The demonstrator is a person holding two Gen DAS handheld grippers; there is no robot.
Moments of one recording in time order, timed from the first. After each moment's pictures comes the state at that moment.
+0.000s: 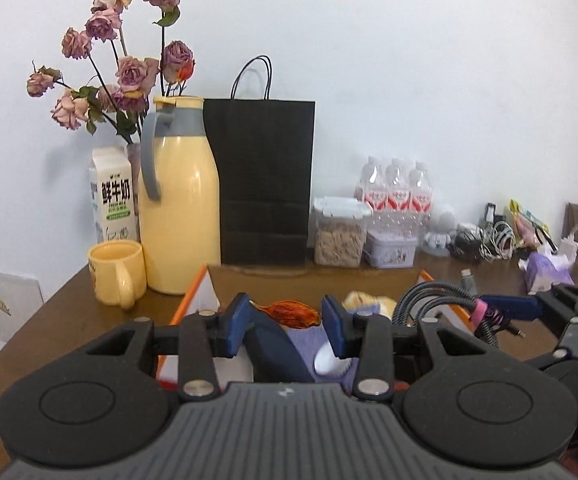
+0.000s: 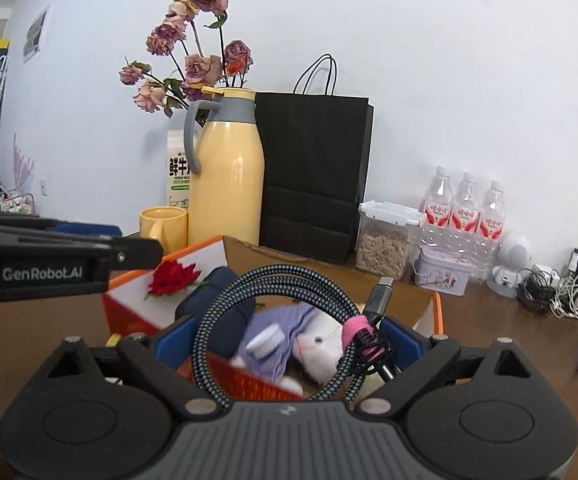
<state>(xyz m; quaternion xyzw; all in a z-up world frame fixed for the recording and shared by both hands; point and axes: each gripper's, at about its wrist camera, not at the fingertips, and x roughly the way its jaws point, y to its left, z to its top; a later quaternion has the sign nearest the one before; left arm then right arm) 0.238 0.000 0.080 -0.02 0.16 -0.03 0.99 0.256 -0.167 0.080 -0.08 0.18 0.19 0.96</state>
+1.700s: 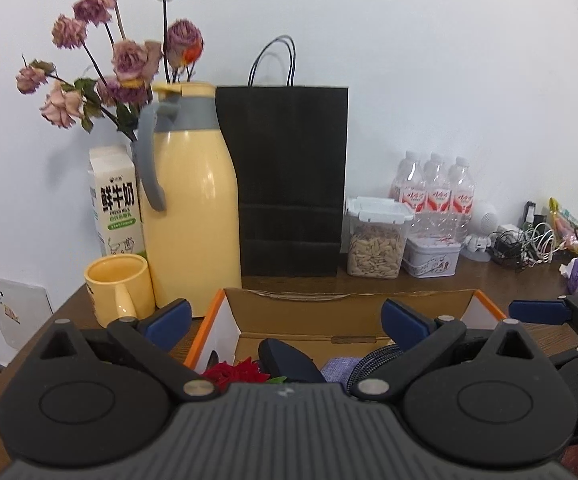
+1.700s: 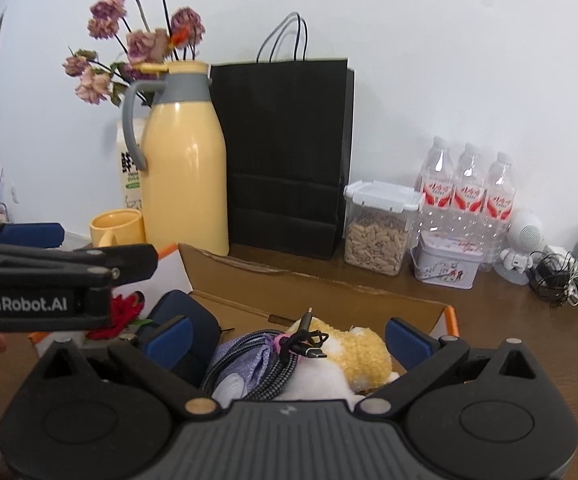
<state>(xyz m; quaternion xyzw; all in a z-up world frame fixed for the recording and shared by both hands) 0.312 0.014 0.078 0.00 0.17 0.01 0.99 0.334 -0.162 0.078 -0.05 0.21 0.16 0.96</state>
